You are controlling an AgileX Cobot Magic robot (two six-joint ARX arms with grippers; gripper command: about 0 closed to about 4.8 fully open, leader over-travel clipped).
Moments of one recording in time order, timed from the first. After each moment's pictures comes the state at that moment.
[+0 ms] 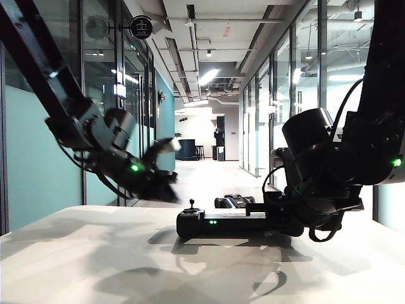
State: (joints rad) left arm -0.26 2.36 1.56 0.20 0.47 0.21; right arm 0.45 2.14 0.83 0.83 0.38 0.21
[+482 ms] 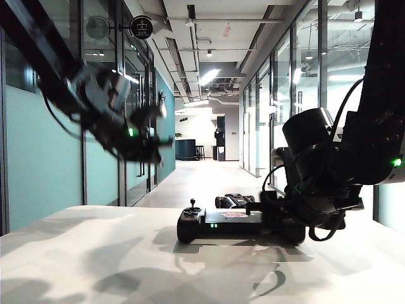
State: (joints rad) left arm -0.26 2.21 1.56 0.20 0.24 0.13; right arm 0.45 2.14 0.83 0.84 0.38 0.21
